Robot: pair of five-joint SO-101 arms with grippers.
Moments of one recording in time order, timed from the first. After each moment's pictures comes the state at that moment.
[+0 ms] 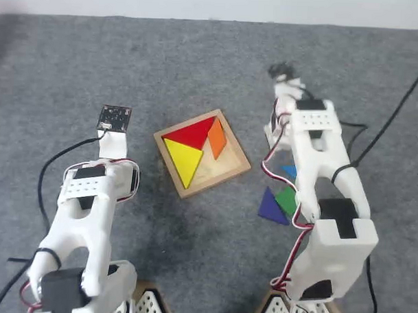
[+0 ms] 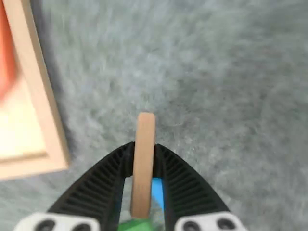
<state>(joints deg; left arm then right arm) -14.7 -19.5 62.1 40.5 -8.0 -8.4 16.7 4.6 62.3 12.4</state>
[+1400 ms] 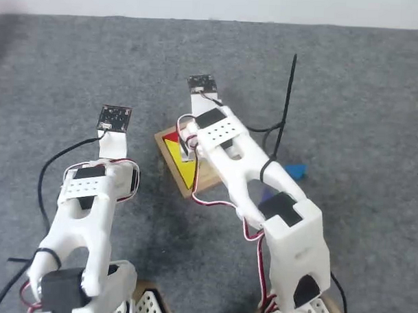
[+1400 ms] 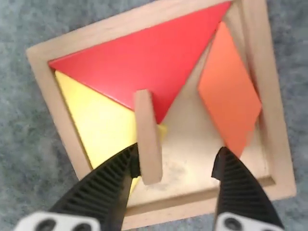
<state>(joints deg) -14.7 -19.5 62.1 40.5 -8.0 -36.4 29.2 -8.0 64.1 -23.1</state>
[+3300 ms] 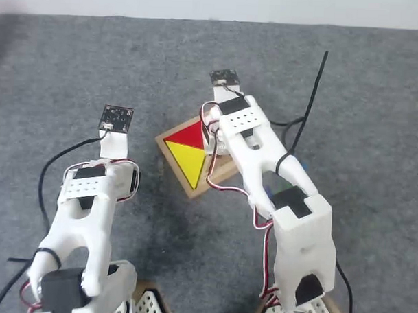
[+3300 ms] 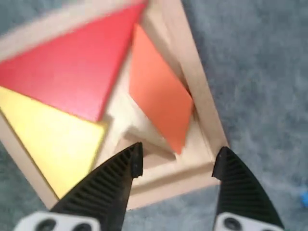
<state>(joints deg) -14.7 -19.5 62.1 40.5 -9.7 -29.4 30.2 -10.6 70.9 -16.3</state>
